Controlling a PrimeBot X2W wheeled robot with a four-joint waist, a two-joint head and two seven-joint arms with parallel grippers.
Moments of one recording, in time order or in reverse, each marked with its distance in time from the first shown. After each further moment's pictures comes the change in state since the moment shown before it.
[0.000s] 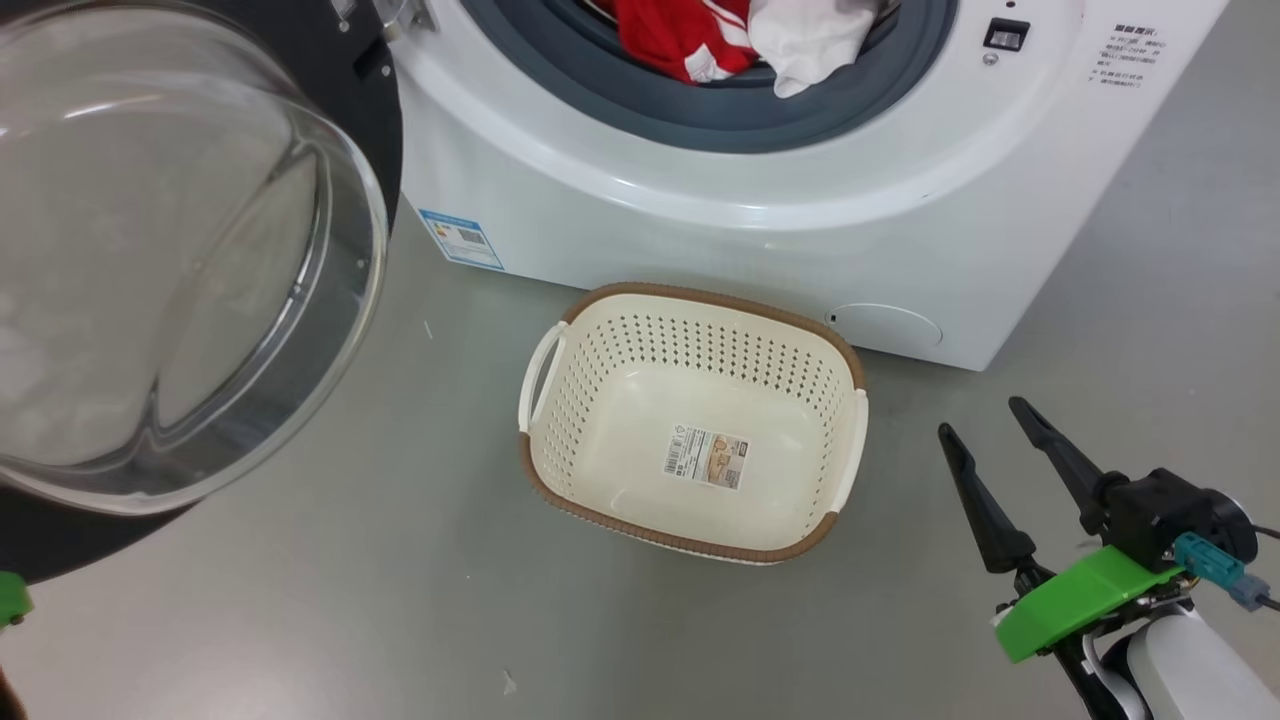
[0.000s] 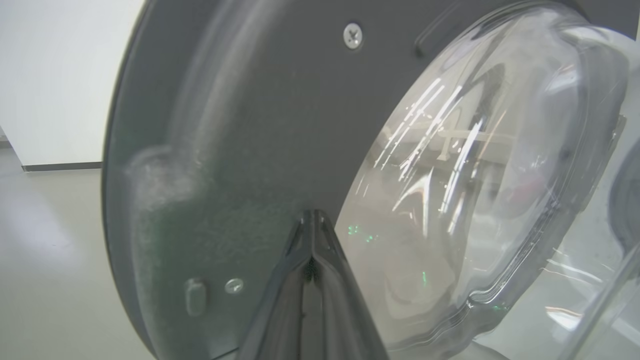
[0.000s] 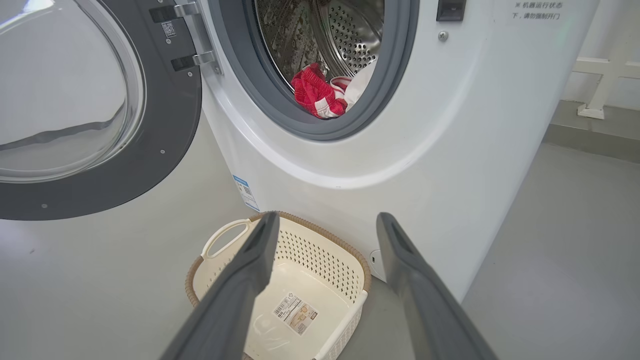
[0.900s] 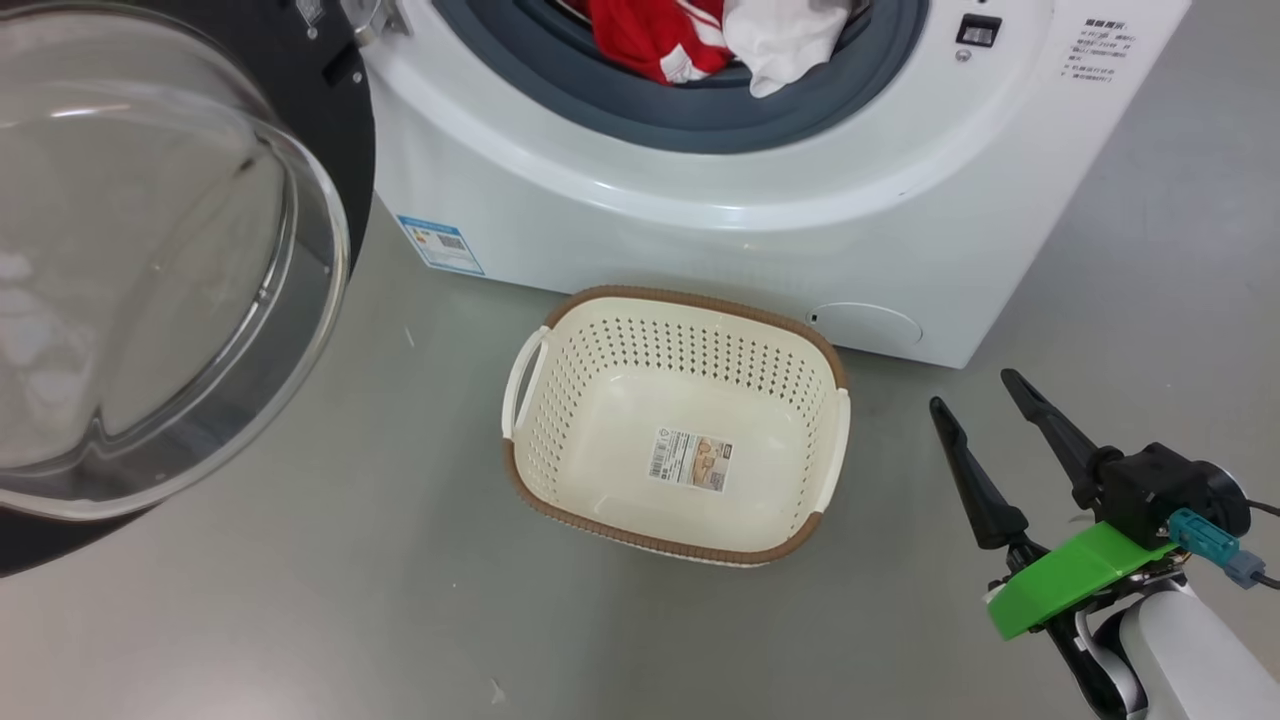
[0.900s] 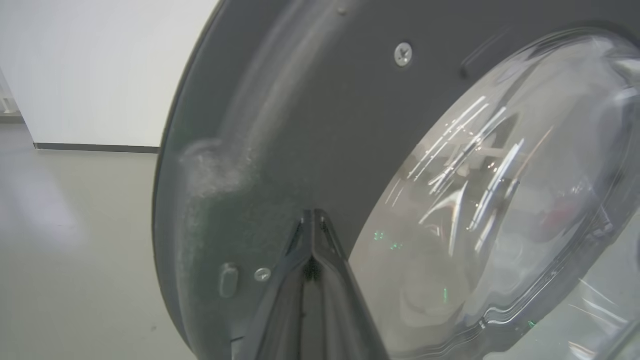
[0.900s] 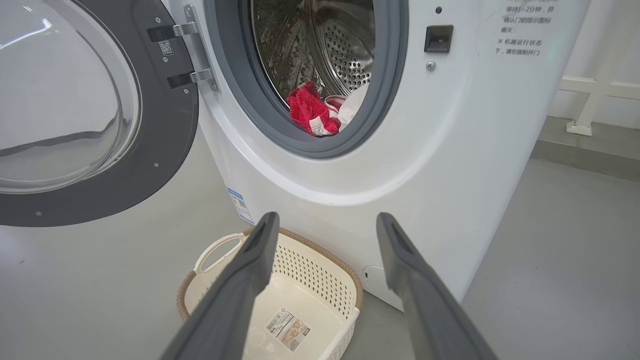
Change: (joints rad) left arm -0.098 0.034 0.165 0.135 0.050 -0.085 0.000; right arm -0.050 -0.002 0.013 0.004 0.000 0.000 0.000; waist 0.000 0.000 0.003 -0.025
